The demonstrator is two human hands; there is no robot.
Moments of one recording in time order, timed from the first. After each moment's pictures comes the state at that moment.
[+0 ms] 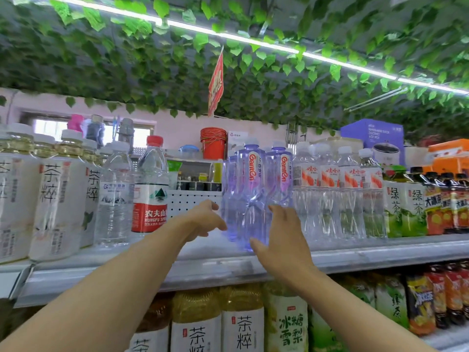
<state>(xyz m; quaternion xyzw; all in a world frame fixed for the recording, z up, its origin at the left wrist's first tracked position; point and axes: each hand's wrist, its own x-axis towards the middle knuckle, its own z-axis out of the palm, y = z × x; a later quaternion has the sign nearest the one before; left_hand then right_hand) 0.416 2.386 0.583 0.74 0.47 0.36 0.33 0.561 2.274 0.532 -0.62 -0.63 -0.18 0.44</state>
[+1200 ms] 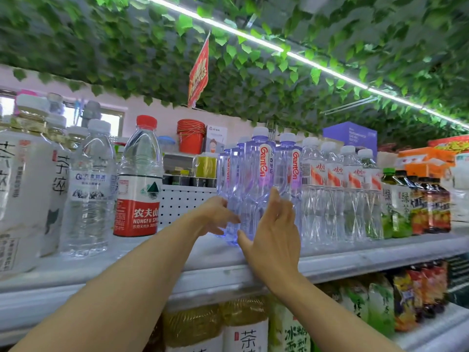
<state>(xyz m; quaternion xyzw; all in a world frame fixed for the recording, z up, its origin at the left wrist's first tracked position) 0.440 2.427 0.586 0.79 0.38 0.34 0.35 0.533 2.332 0.527 -0.65 -0.53 -0.32 0.44</state>
